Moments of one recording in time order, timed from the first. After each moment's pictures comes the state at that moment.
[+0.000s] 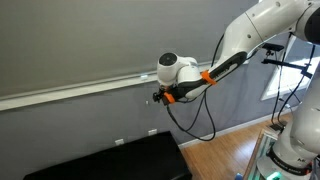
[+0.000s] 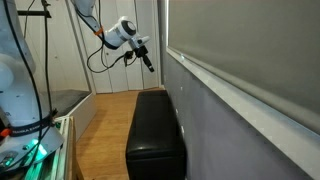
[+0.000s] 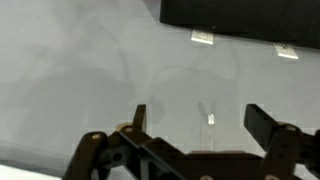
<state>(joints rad) -0.04 0.12 0.34 -2.16 -0.73 2.42 1.18</state>
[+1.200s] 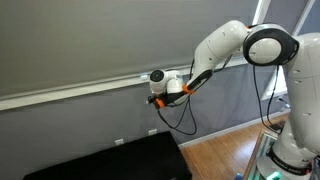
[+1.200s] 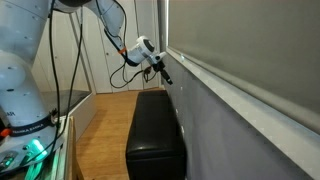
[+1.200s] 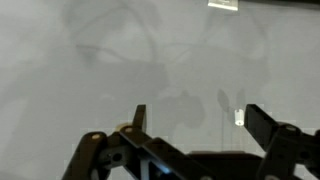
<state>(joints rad) 0.18 0.50 0.00 -1.86 -0.93 2.53 1.32</state>
